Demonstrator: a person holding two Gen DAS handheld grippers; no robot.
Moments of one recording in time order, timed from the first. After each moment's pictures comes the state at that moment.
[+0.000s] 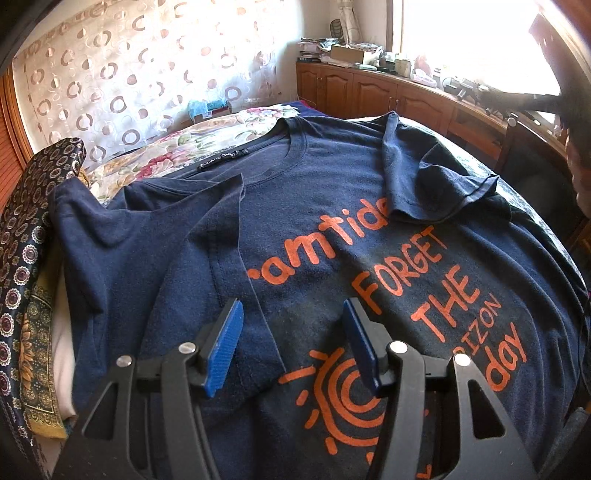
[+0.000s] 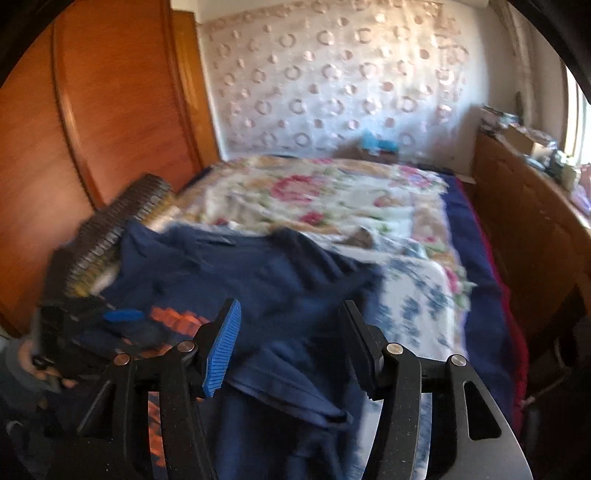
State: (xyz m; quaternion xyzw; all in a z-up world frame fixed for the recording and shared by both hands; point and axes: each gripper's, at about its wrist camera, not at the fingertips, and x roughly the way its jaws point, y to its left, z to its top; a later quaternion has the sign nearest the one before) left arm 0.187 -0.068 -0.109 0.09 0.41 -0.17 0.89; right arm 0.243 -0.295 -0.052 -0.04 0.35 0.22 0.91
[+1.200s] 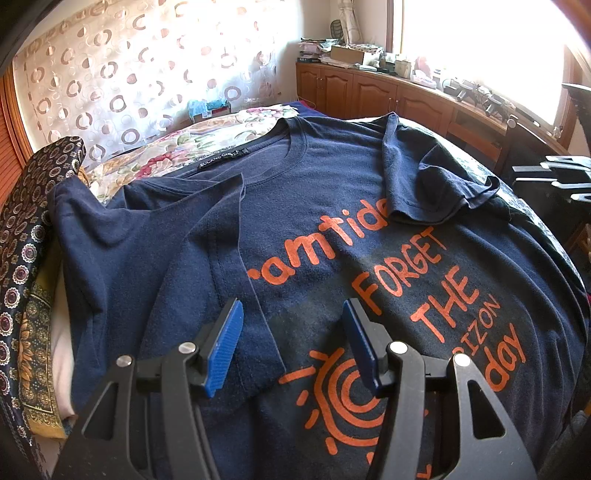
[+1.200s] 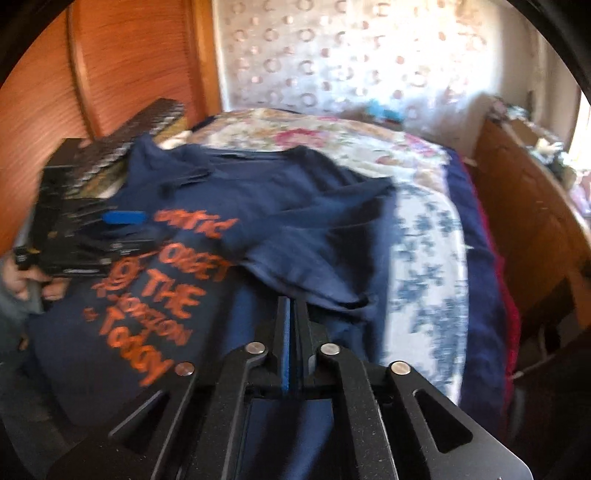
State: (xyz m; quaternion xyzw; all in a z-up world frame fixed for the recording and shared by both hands) left arm 0.188 -0.067 -0.108 0.08 0.42 -0.17 0.89; right arm 0.185 -0.288 -0.102 -0.11 0.40 0.20 0.89
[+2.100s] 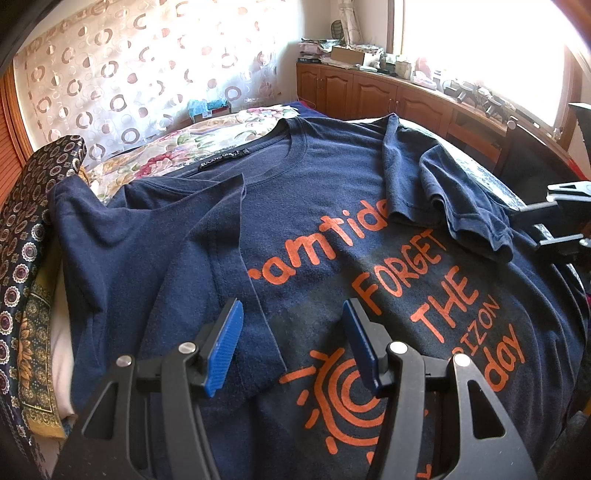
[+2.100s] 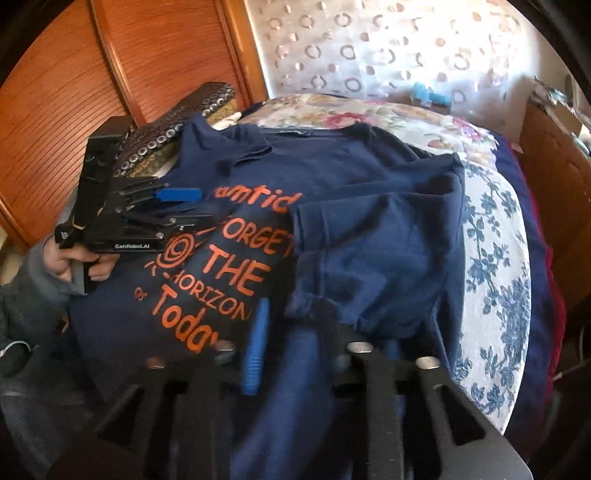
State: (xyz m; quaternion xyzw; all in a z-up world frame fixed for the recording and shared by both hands) left arm 0.188 -0.066 -0.108 0.08 0.41 -0.17 0.89; right arm 0.169 -0.267 -0.116 -0.07 0.43 0.31 0.85
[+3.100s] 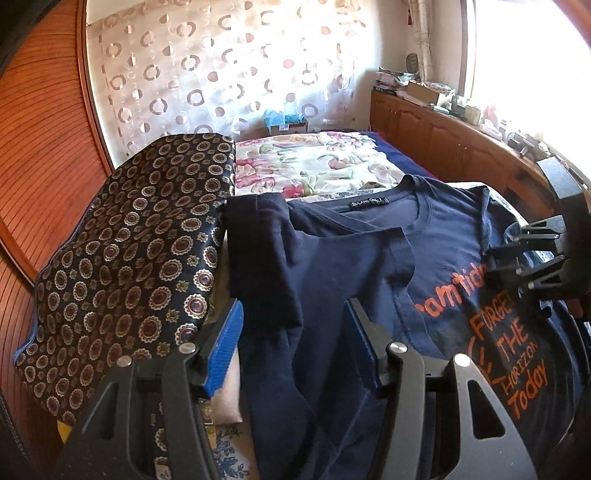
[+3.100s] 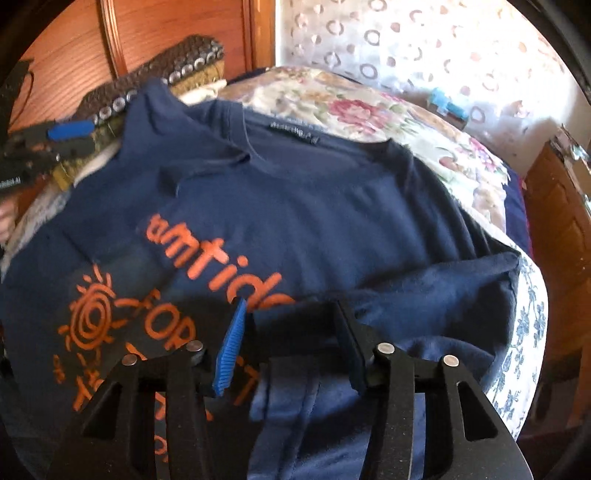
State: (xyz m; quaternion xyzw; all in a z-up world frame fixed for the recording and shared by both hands) left arm 0.194 0.048 -0.066 0.03 0.38 -0.05 0.92; right arm 0.274 -0.182 -0.146 -0.20 0.45 0.29 0.82
